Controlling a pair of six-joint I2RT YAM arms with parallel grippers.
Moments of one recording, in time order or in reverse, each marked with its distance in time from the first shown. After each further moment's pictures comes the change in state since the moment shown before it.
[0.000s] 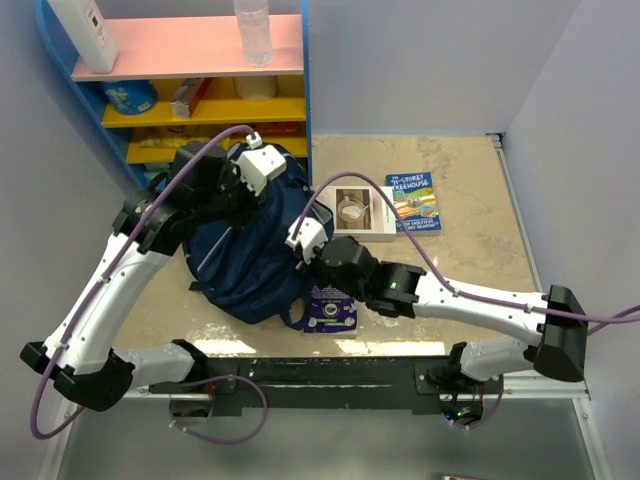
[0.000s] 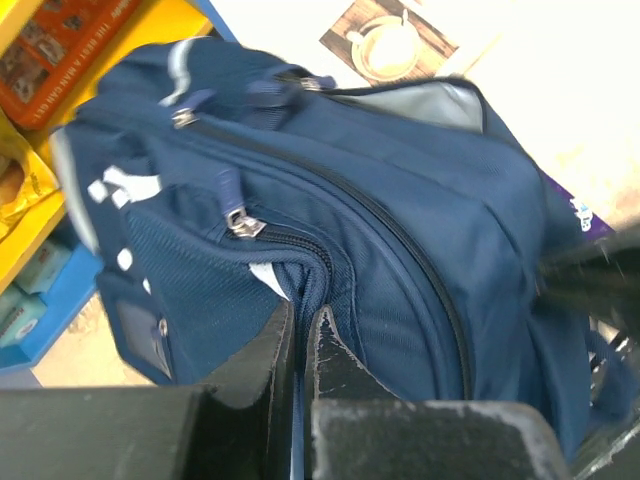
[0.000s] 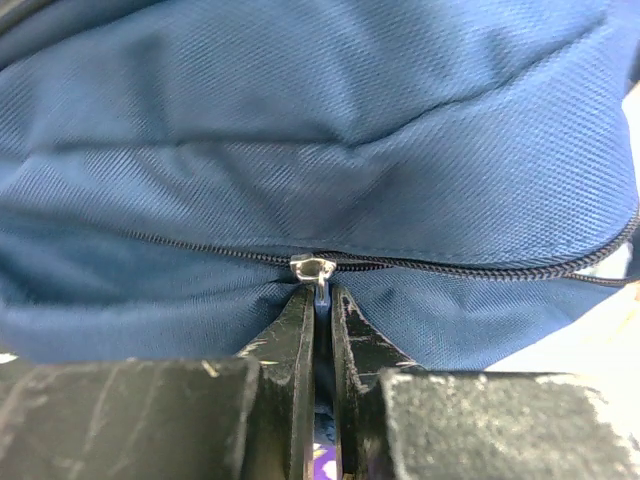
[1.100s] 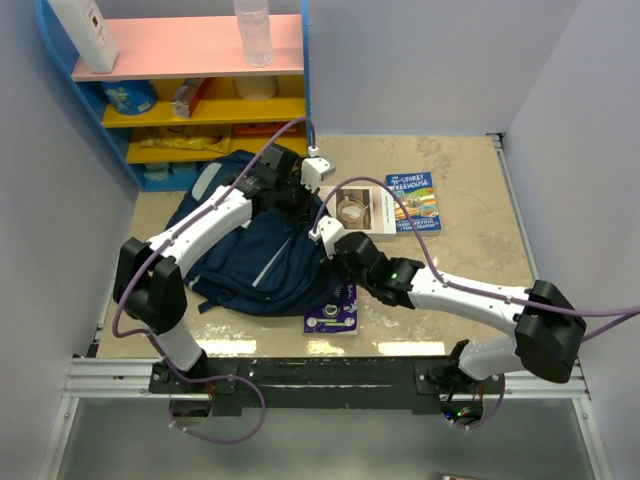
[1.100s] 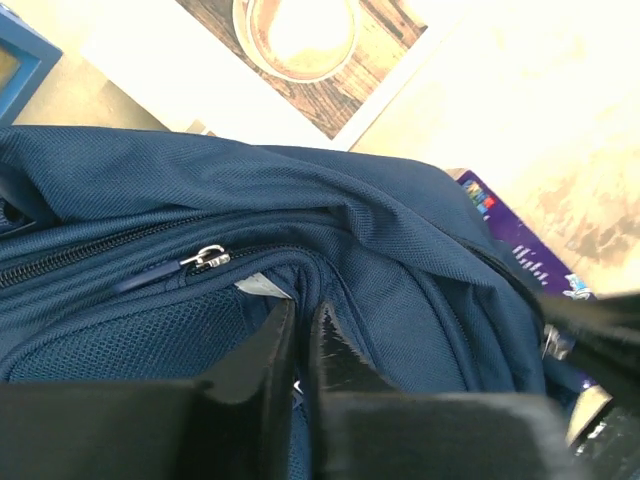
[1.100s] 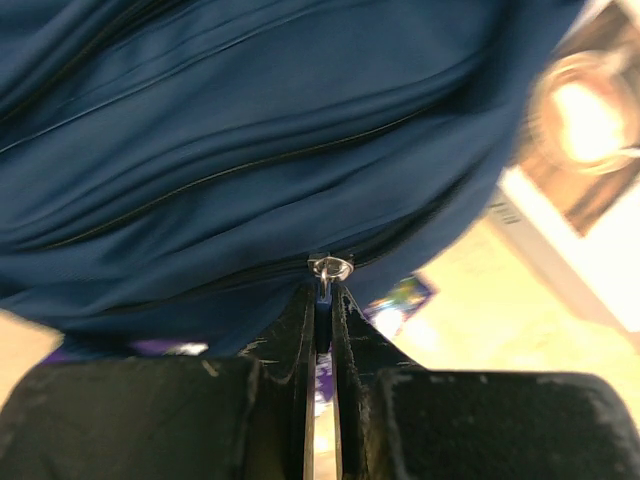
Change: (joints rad) left arm 0.018 0.498 -0.133 0.374 0.201 -0.114; right arm -0.227 0.039 -0.159 -0.031 -0.079 -0.012
